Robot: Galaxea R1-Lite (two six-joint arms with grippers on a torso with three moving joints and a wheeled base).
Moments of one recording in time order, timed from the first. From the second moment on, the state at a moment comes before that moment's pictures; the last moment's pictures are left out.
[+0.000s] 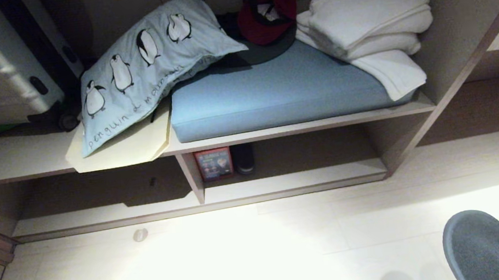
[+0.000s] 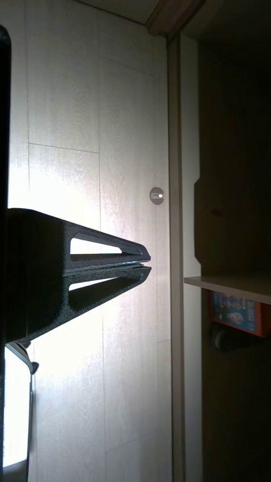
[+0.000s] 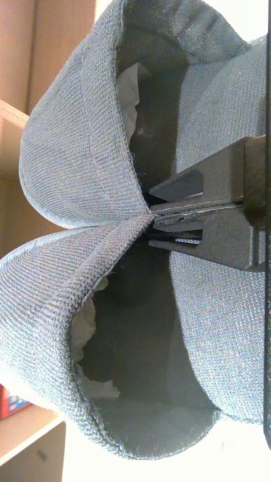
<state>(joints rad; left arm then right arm) -0.01 0.00 0.00 0.00 0.02 -0.06 0.01 0.00 0.00 0.00 0.03 -0.07</state>
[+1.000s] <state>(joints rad) -0.01 0.00 0.00 0.00 0.02 -0.06 0.01 0.00 0.00 0.00 0.03 -0.07</state>
